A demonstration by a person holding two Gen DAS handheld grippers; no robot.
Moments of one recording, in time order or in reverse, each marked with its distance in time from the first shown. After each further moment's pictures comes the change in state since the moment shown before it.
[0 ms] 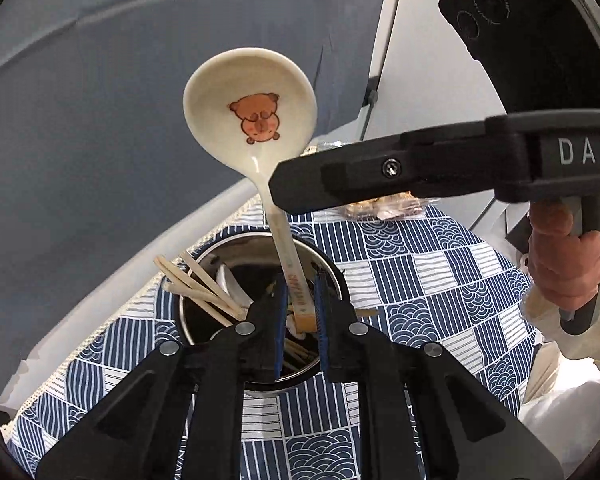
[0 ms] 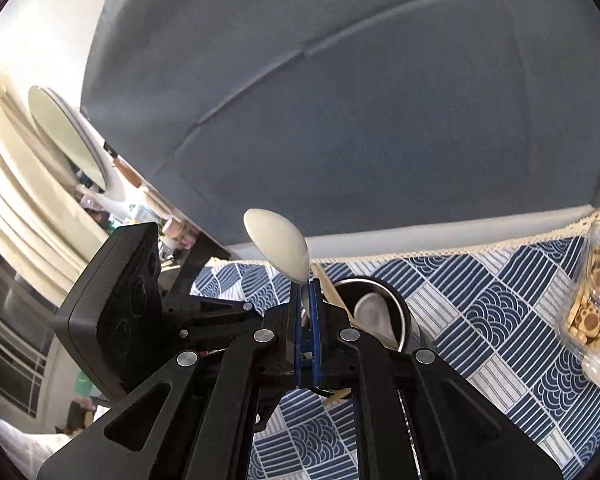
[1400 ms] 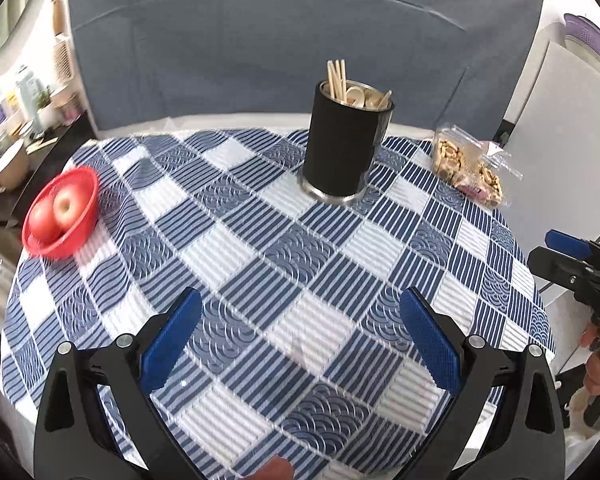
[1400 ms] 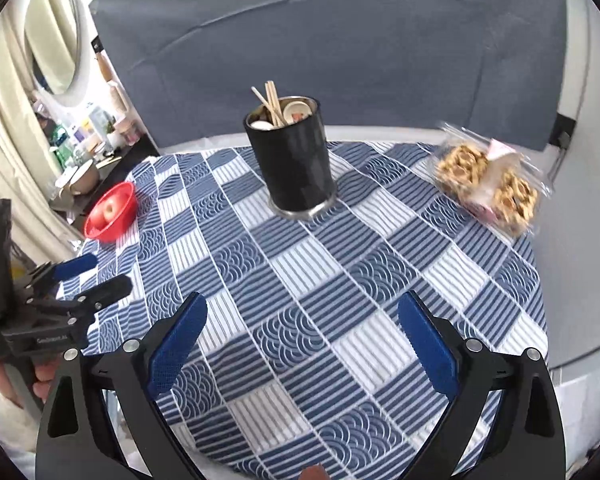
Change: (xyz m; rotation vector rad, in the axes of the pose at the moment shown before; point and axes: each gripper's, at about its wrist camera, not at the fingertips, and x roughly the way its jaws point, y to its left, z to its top) left arm -0.118 -0.153 -0.200 -0.610 -0.067 0.511; right arm -0.141 0.040 -0.243 -0.167 0.048 -0.410
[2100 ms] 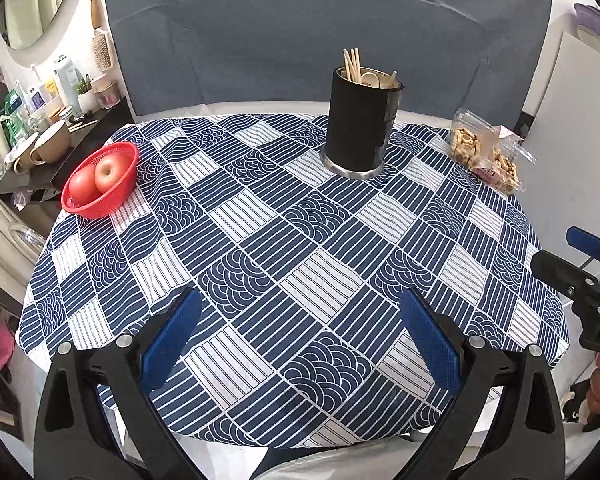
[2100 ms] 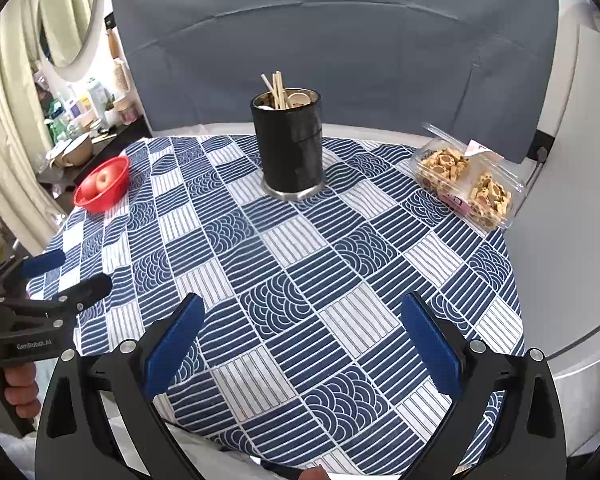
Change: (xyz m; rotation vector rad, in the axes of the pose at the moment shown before) left arm -0.030 -0.020 -0.041 -0.023 0.000 0.125; right arm -0.019 0.015 -0.034 -0.073 -0.028 -0.068
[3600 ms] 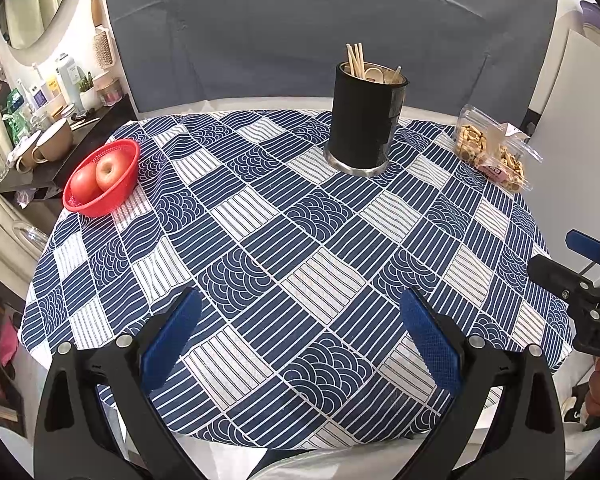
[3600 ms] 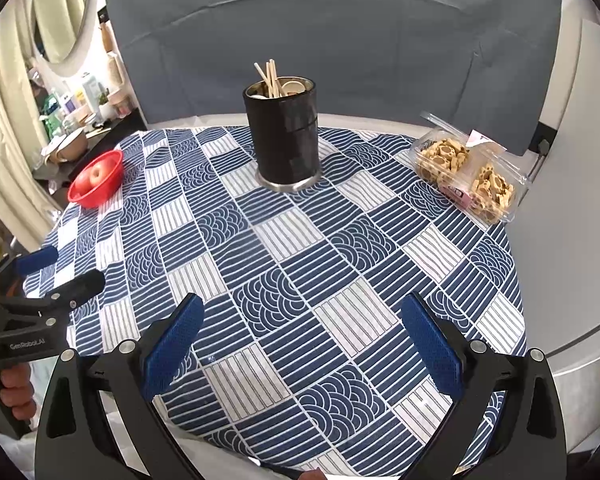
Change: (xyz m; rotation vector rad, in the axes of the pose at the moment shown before) left arm 0.005 -0.005 0.003 -0.009 0.018 0.025; right arm 0.014 -0.005 0.003 -0.008 0.029 0.004
